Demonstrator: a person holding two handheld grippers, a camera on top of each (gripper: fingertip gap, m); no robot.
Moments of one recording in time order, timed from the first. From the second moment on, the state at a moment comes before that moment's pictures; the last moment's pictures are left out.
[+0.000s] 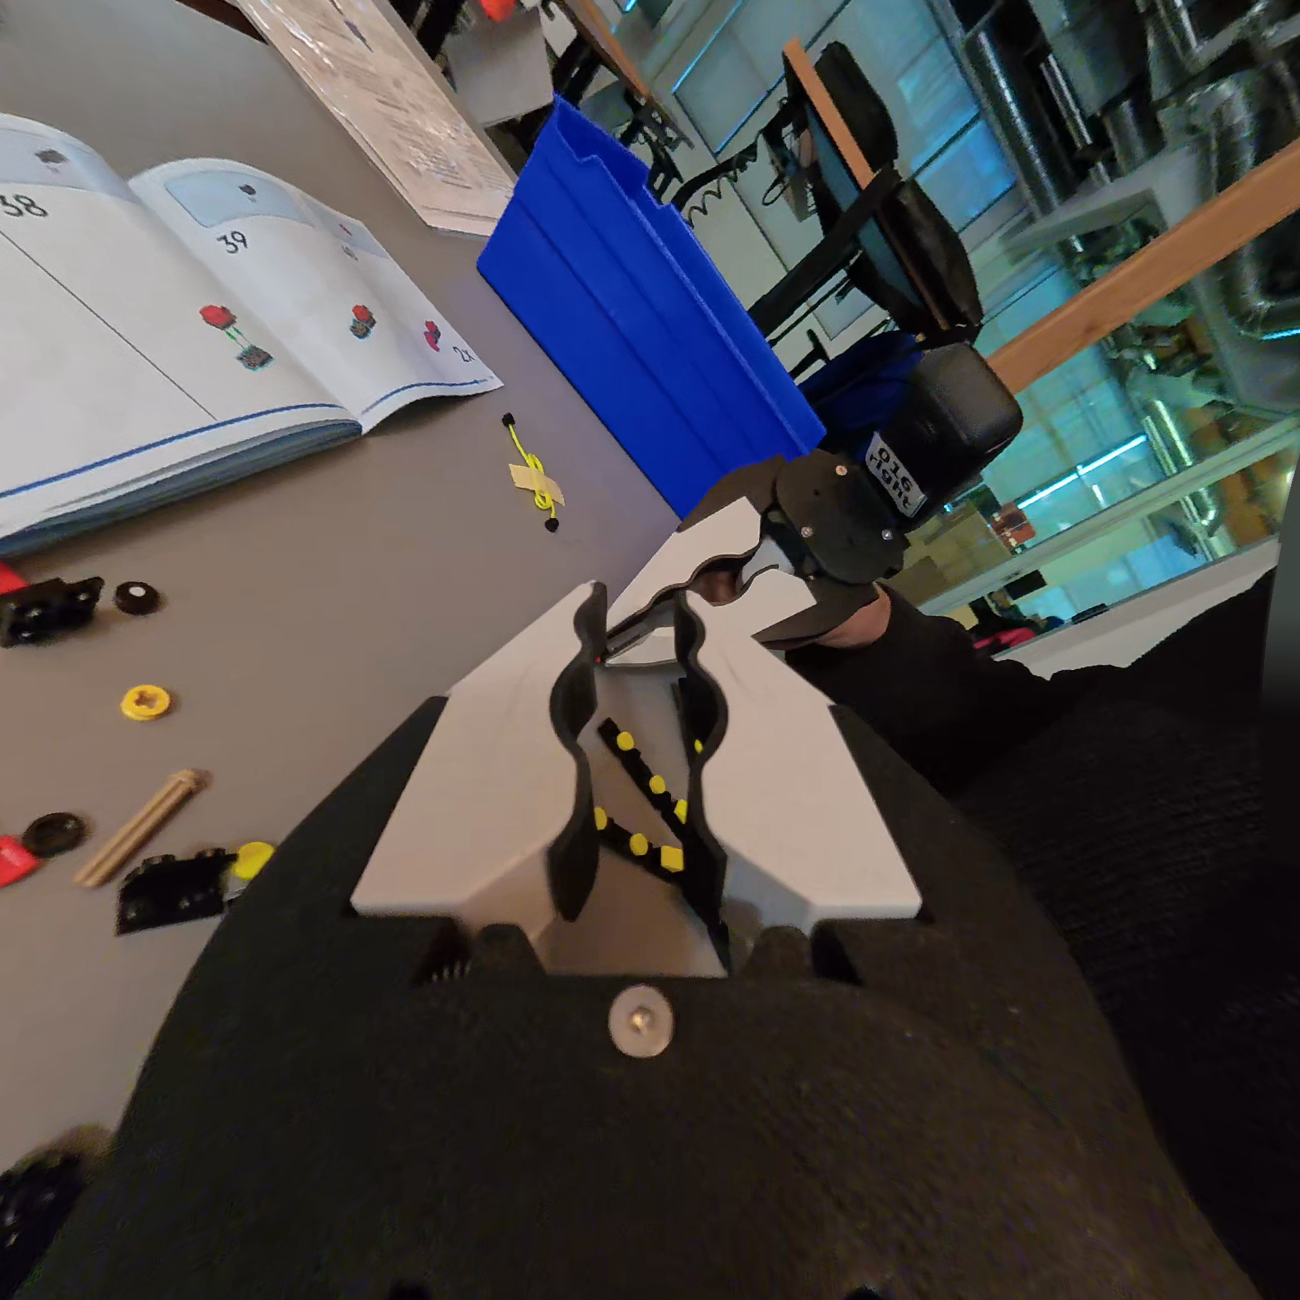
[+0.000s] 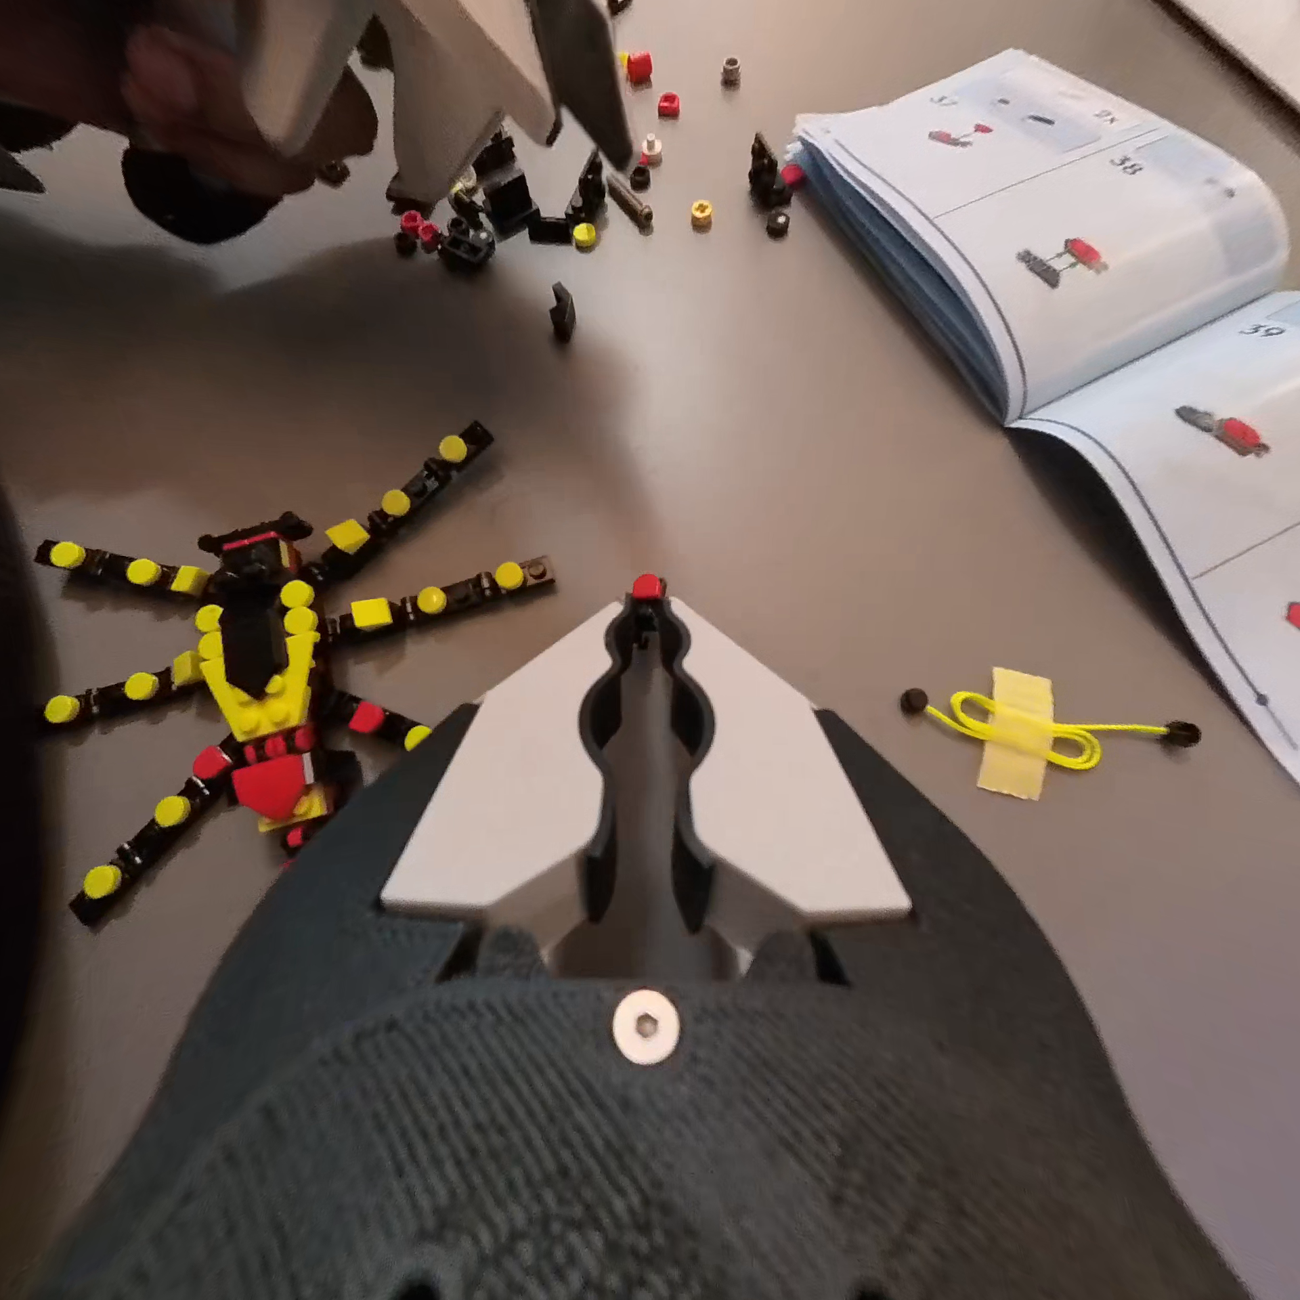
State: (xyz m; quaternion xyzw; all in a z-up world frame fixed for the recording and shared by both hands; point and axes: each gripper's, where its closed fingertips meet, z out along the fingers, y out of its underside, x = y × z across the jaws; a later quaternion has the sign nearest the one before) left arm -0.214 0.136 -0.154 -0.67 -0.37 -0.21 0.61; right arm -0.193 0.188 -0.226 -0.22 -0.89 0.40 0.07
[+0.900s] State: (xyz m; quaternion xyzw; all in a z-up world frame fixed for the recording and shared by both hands) left arm -0.283 -0.066 -0.182 -0.70 -0.51 0.17 0.48; right arm -0.190 0.165 -0.169 -0.23 -0.80 0.51 0.20
